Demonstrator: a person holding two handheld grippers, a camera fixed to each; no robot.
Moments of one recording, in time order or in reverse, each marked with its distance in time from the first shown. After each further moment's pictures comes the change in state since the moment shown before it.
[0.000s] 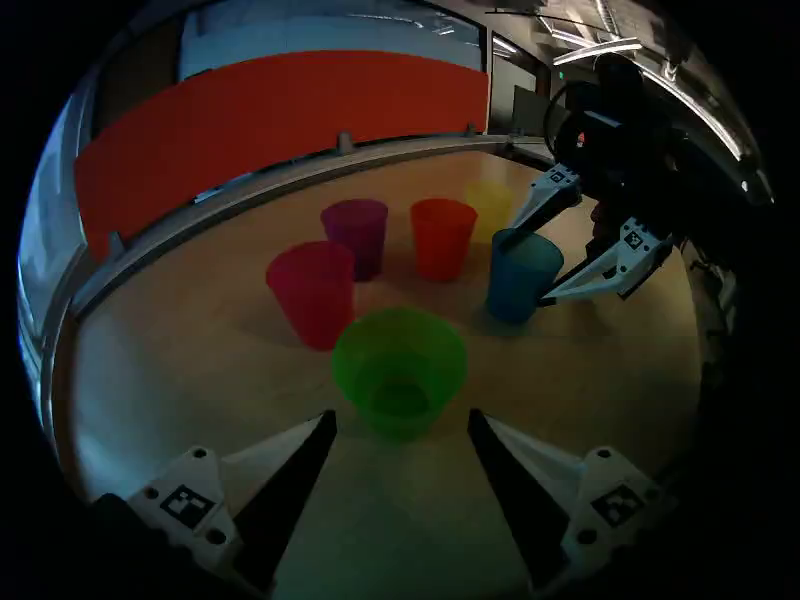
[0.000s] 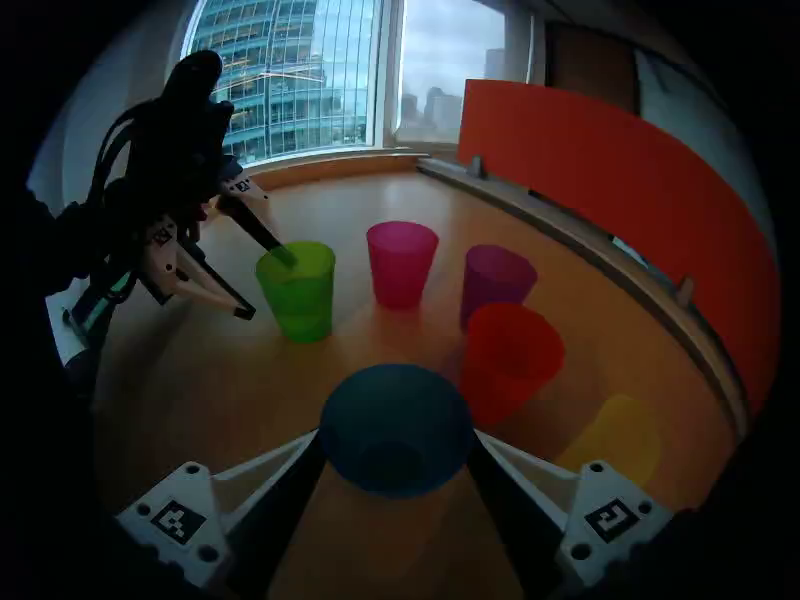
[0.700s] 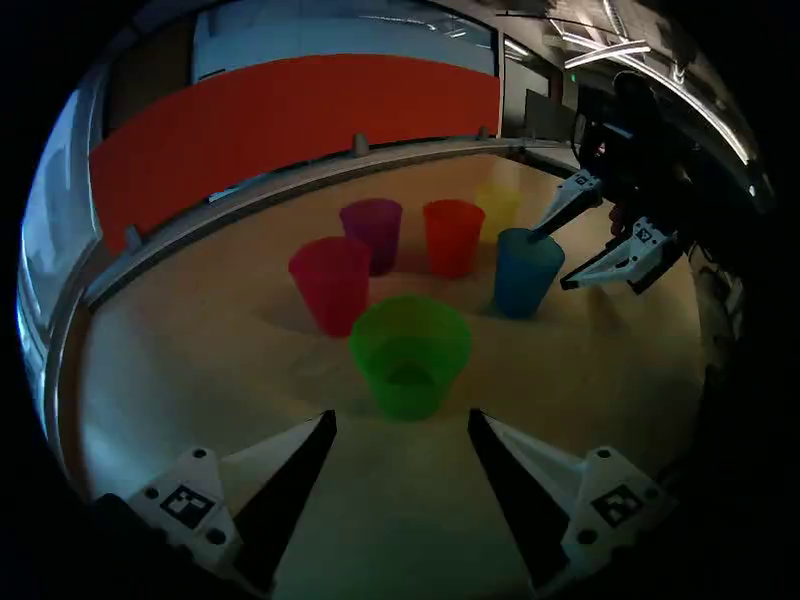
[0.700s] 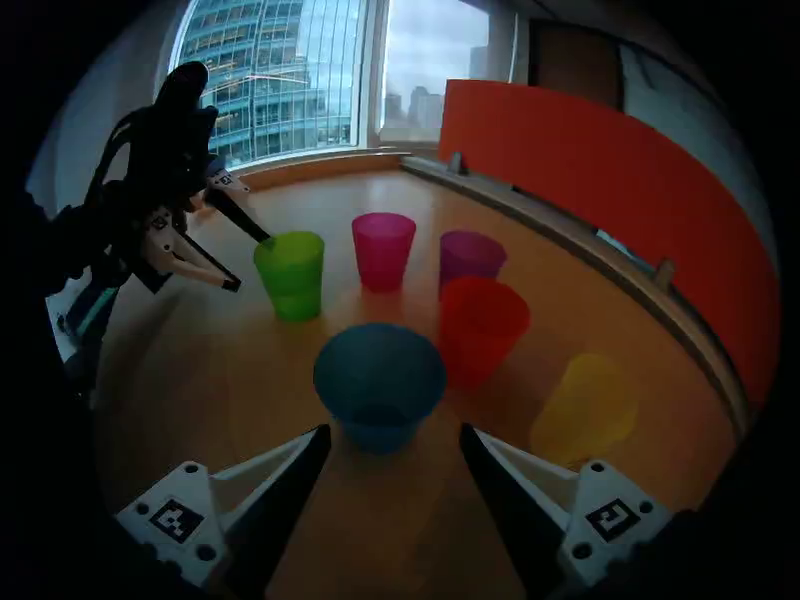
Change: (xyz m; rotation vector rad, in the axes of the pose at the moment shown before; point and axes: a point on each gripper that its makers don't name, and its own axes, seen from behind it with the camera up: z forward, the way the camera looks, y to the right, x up) left arm -0.008 -0.007 -0.023 0.050 0.007 -0.020; right arm -0.025 0.007 -0.034 -0.053 0.000 0.035
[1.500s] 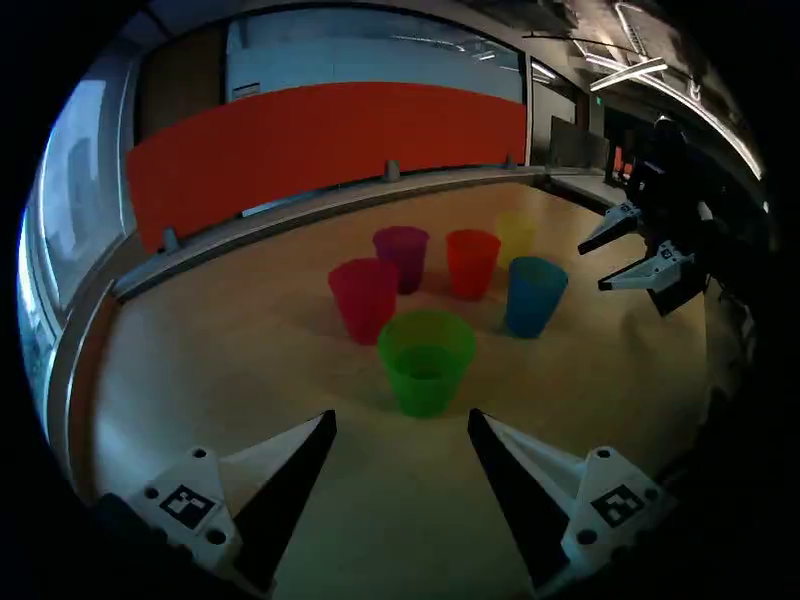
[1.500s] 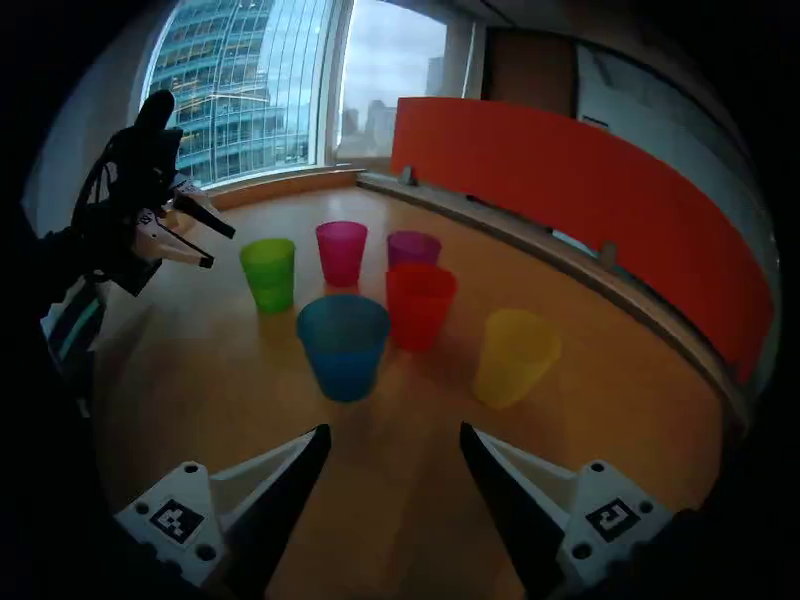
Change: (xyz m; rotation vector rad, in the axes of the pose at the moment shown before) left arm 0.006 -0.006 -0.037 0.108 0.087 -0.056; right arm -0.026 0.018 -0.064 -0.147 0.065 0.079
